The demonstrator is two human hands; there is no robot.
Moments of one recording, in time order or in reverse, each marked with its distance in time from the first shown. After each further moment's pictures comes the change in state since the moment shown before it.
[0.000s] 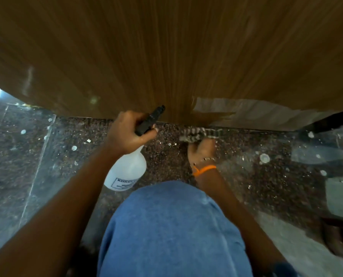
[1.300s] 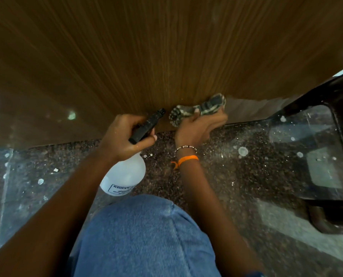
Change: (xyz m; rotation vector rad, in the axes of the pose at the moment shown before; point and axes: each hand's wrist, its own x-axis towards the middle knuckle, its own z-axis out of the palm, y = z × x) left_hand 0.056 0.040 0.039 -0.123 -0.269 0.150; right_hand 0.002 -0.076 0.019 -0.243 0.642 -0.577
